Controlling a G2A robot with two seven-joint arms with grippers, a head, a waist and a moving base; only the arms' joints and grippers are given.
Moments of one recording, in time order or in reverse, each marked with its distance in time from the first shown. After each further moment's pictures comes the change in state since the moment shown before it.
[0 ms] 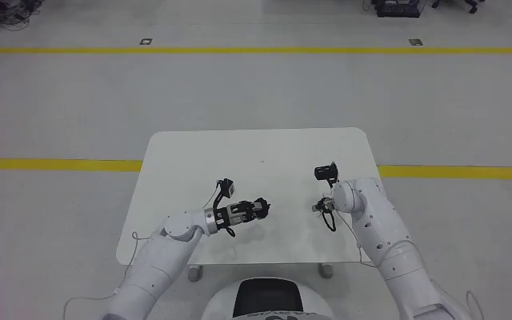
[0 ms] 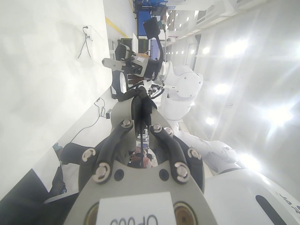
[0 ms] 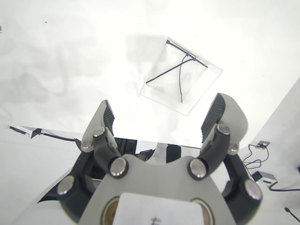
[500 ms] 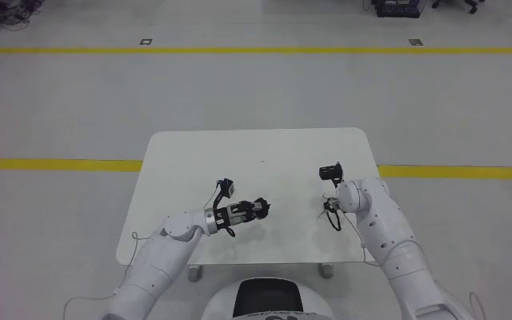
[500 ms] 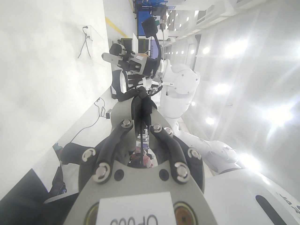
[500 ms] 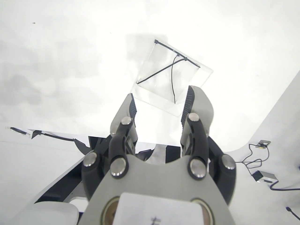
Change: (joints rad) left arm 0.000 0.000 0.000 0.000 0.000 0.000 0.000; right arm -0.013 0.012 0.036 0.009 0.004 -0.028 -0.014
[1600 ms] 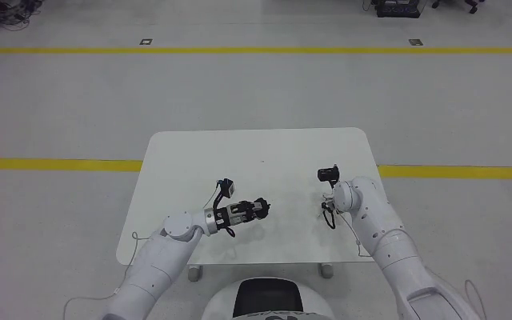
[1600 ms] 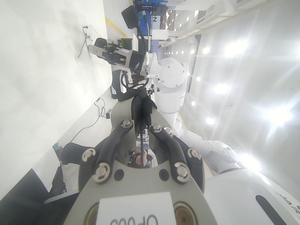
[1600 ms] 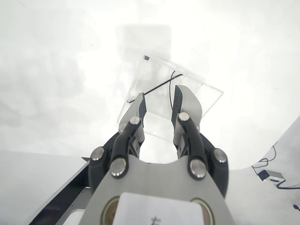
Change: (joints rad) left arm 0.000 0.000 0.000 0.000 0.000 0.000 0.000; right arm 0.103 -0.022 -0.079 0.260 0.048 0.028 -0.143
